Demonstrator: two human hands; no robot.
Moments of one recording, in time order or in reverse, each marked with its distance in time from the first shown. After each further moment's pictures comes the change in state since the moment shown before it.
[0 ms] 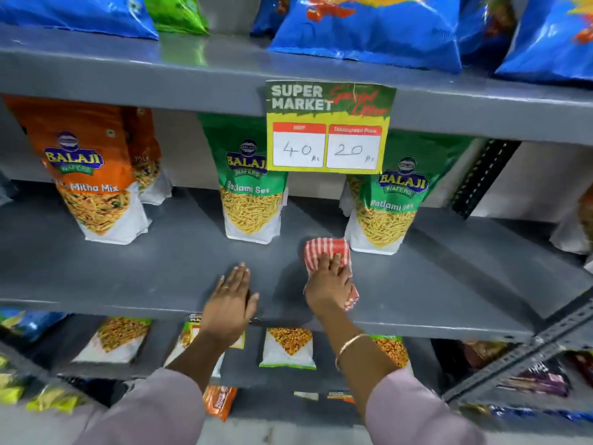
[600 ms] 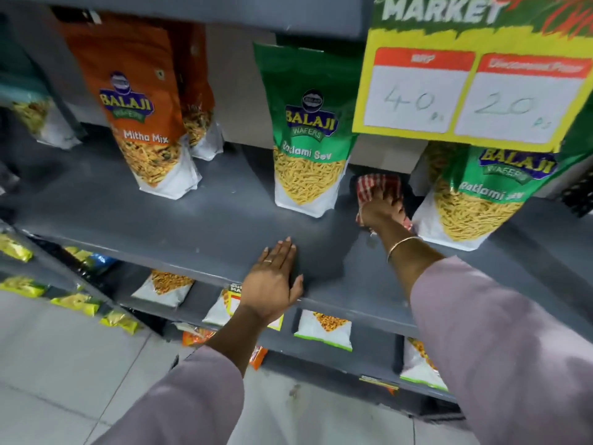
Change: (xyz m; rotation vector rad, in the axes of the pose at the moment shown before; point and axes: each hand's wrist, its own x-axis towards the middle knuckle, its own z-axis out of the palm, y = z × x) left_hand 0.004 -0.004 0.008 0.003 -0.044 -0.021; right_hand 0.128 -0.045 -0.020 -0.061 -0.128 -0.058
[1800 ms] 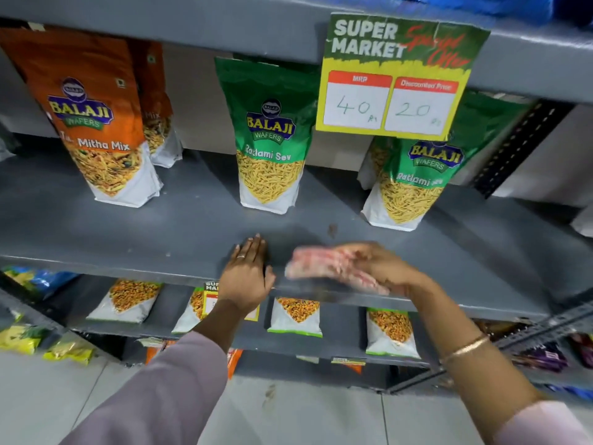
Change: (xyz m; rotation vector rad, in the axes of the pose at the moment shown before) left_hand -0.003 0.004 -0.005 -0.022 0.049 0.002; right_hand -0.161 0.084 -0.028 0.683 -0.424 -0.468
